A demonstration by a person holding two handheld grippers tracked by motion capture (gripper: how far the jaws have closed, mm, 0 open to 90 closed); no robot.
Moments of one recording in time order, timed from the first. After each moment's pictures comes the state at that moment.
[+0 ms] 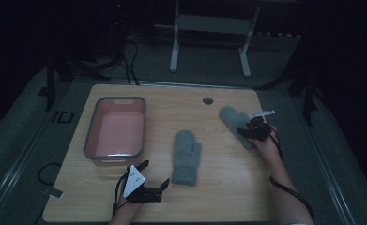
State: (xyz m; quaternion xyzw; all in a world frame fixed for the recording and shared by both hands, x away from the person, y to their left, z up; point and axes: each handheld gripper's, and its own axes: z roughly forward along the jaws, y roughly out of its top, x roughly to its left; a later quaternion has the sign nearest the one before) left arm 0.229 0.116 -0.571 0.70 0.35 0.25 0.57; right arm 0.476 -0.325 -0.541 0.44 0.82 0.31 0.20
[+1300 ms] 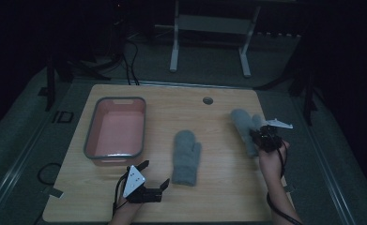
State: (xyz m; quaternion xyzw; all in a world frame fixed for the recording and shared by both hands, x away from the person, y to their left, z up) left arm 0.229 0.116 -0.571 0.70 0.35 0.25 0.57; right arm 0.384 -0.313 -0.487 0.57 0.70 0.35 0.27
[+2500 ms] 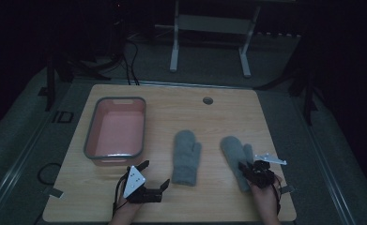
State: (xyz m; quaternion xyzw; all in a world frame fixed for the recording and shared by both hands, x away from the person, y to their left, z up) left arm 0.228 0.116 -0.571 0.70 0.35 0.25 0.57; right arm 0.298 -0.298 -0.548 0.57 0.72 0.36 0.19
